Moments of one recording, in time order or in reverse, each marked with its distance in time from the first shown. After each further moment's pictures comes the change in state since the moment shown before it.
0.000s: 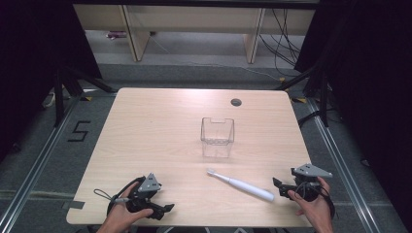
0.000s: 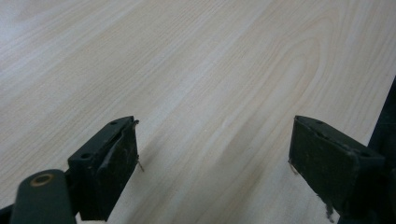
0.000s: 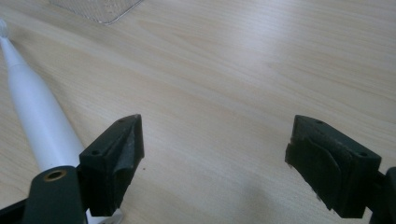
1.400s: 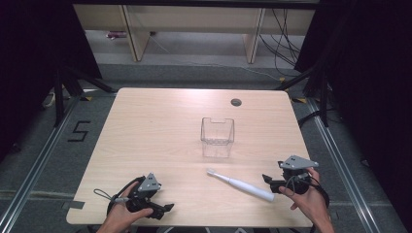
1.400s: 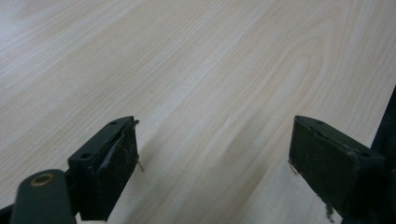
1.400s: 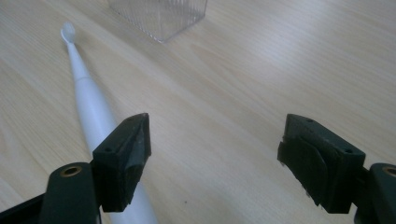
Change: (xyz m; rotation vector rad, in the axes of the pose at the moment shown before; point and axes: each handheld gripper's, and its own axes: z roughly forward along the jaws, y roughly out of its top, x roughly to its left) left arm 0.002 0.000 0.000 0.006 0.003 -0.002; right arm 0.030 0.042 -0.003 0.030 0.069 -0.188
